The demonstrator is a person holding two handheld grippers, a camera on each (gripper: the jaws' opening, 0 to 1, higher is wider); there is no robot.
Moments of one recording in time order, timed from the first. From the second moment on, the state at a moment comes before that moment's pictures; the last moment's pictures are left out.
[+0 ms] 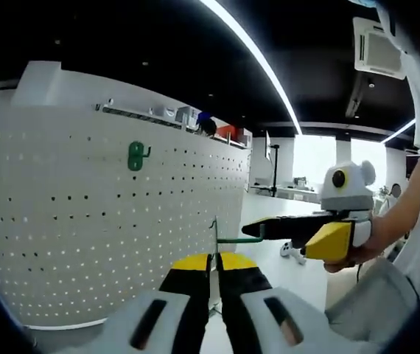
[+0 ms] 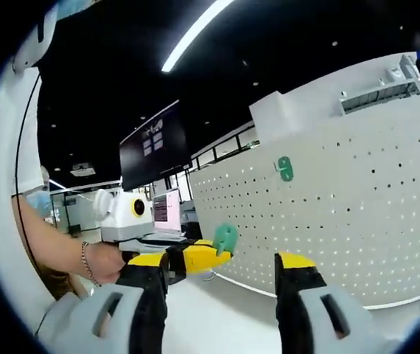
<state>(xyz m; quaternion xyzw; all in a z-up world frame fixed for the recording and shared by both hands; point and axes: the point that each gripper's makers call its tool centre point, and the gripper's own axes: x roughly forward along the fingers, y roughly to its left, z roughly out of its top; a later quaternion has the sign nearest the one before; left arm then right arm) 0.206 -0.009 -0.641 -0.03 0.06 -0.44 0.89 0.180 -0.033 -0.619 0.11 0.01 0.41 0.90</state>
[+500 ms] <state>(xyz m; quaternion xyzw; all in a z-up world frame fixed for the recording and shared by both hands) 0.206 -0.012 -0.640 -0.03 0.05 -0.44 0.89 0.190 -0.020 -0.617 0.11 0.01 0.41 0.90</state>
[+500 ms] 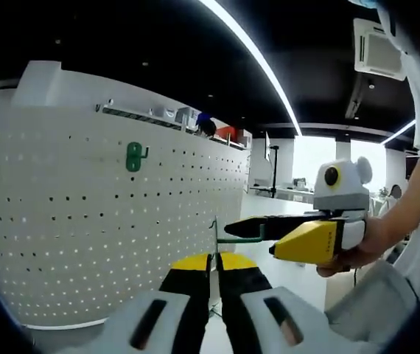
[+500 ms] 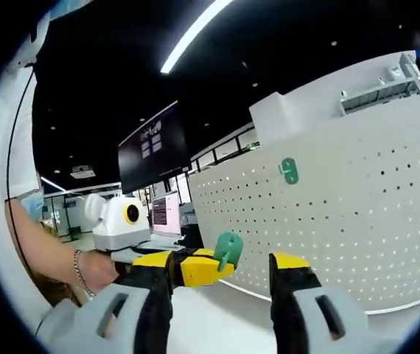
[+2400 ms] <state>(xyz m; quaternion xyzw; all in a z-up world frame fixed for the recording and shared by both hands) 0.204 -0.012 -0.634 -0.04 0.04 -0.42 0.90 0.203 -0.013 -0.617 0.15 0.04 0.37 0.92</state>
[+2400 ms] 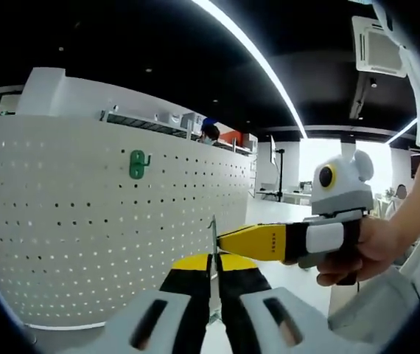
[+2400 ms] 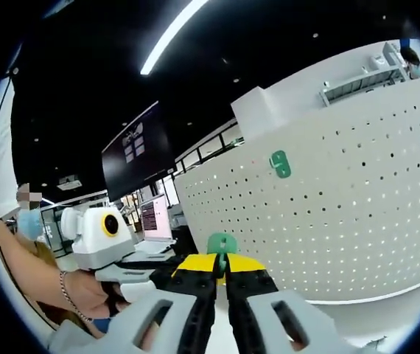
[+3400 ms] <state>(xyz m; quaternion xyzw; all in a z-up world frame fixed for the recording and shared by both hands) 0.209 -0.005 -0.653 -0.03 0.08 -0.39 0.92 0.203 -0.015 -0.617 0.13 0.05 0.37 0.92</state>
